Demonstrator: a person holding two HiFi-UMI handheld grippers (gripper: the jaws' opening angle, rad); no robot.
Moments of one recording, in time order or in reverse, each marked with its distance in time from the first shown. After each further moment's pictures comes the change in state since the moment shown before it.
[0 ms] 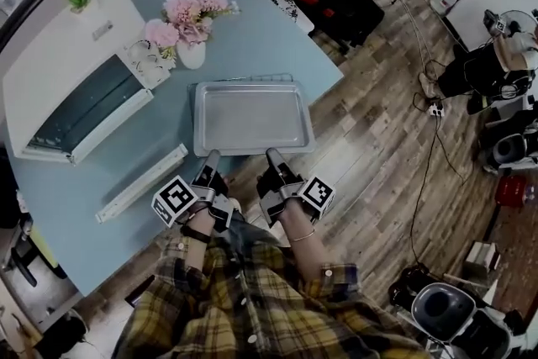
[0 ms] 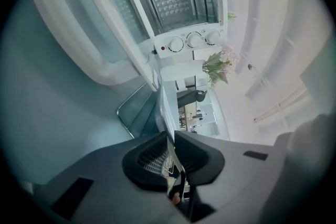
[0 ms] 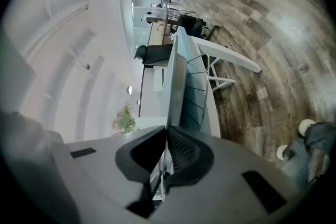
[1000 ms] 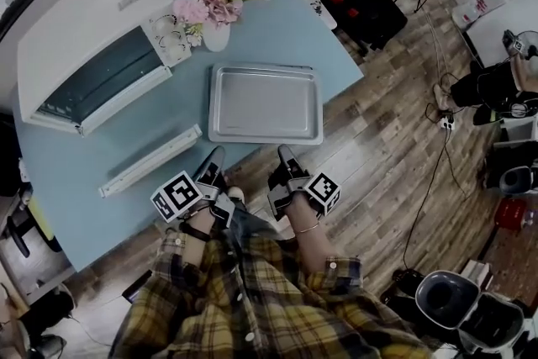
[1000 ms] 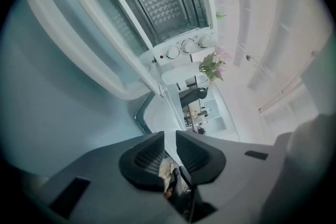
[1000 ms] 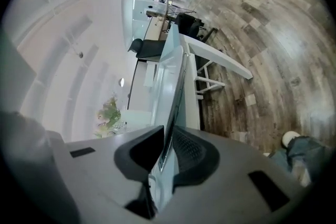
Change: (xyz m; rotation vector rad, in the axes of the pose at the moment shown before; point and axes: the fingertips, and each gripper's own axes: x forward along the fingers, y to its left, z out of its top) left arm -0.038 0.007 0.002 0.094 -0.014 0.059; right arm -0.004 -0.038 -0.007 -0.082 0.049 -0.111
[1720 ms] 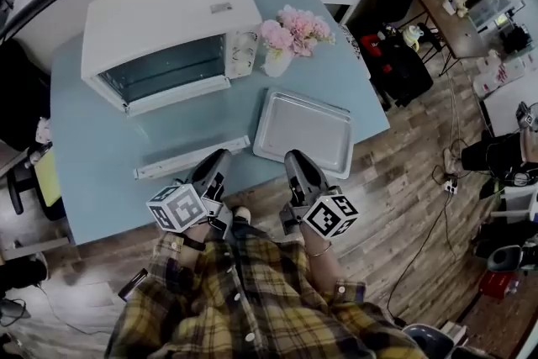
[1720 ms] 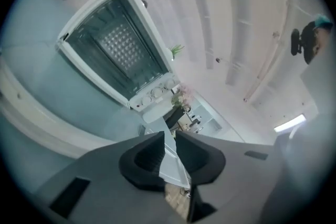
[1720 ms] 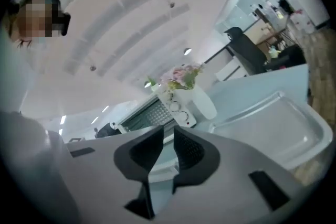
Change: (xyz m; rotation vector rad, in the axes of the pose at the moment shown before) left arm -0.090 -0.058 0.084 0.326 -0.211 -0.101; right arm 0.010 0.178 -0.085 -0.914 0.209 0.328
